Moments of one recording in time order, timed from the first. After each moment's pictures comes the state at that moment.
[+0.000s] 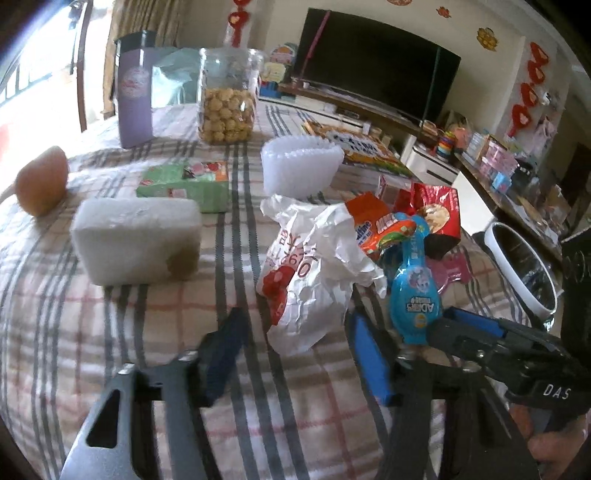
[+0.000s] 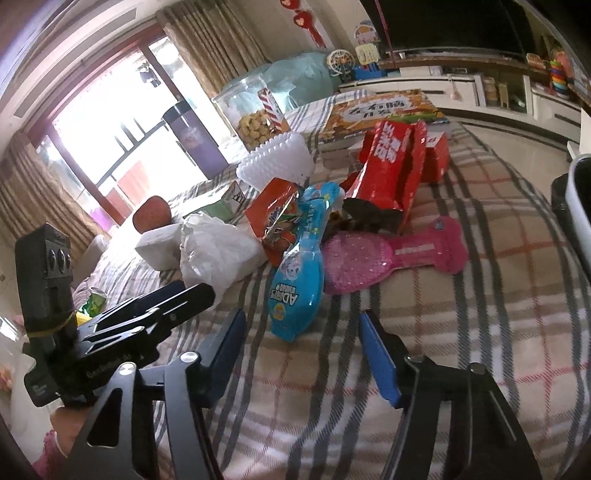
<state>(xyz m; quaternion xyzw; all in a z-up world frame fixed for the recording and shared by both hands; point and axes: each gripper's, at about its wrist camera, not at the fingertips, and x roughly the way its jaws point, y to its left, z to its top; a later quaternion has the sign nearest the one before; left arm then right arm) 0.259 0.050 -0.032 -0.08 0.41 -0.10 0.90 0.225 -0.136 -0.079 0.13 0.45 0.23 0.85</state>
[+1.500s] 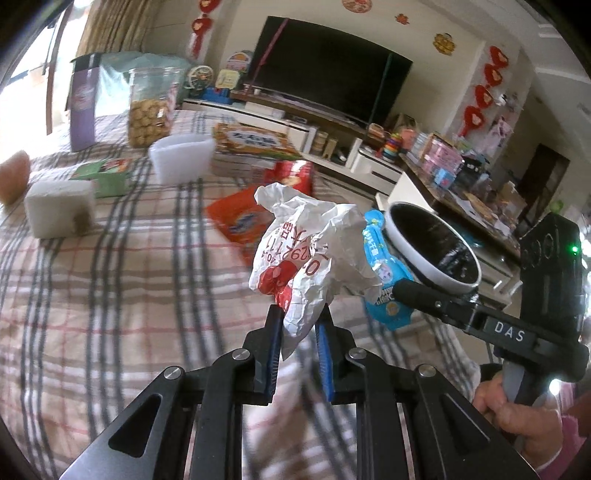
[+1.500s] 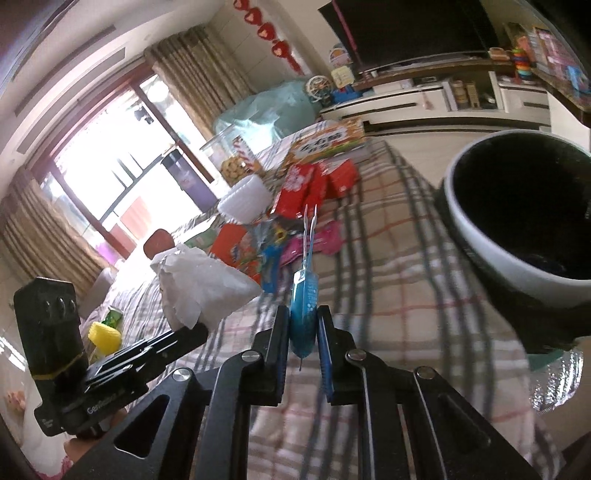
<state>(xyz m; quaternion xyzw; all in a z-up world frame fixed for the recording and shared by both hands) 0.179 -0.031 -0.008 -0.09 0.38 -0.17 0.90 0.171 -0.237 -0.055 0.19 0.41 0.21 0.87</state>
